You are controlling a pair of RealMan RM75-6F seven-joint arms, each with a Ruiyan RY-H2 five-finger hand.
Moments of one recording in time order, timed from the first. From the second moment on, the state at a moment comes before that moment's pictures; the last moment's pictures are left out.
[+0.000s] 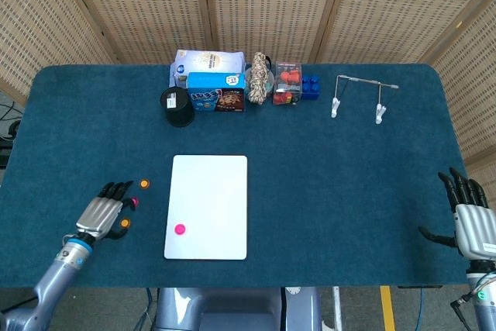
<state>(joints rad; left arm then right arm) -0.42 -1.37 0.01 -1.51 1.25 0.98 0.29 0.11 -1.12 0.11 -1.57 -1.39 1.40 0.06</state>
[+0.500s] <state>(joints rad) -0.41 -1.38 0.03 -1.49 1.22 0.98 0.34 0.11 -1.12 0.11 -1.56 -1.39 1.40 0.07</state>
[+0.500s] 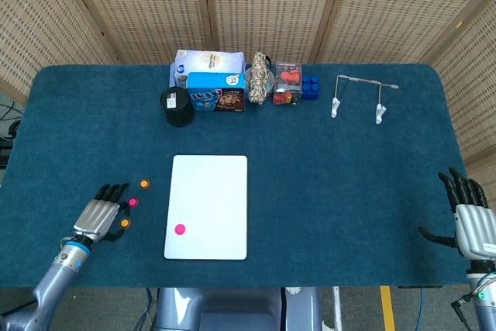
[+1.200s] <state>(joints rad) -0.42 -1.38 0.02 -1.51 1.22 0.99 0.33 0.11 -1.12 0.11 -1.57 -1.39 1.39 0.08</state>
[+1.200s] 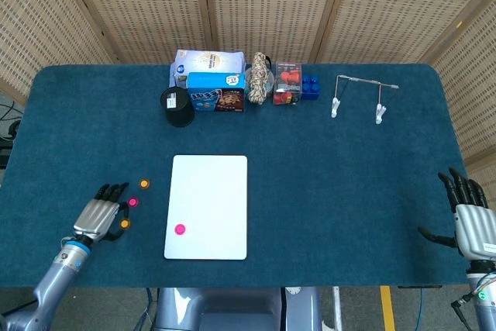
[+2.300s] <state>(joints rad) -0.80 -1.57 -0.09 -1.72 0.88 0.87 0.75 0.12 -1.11 0.12 -1.57 -1.34 1.34 0.06</state>
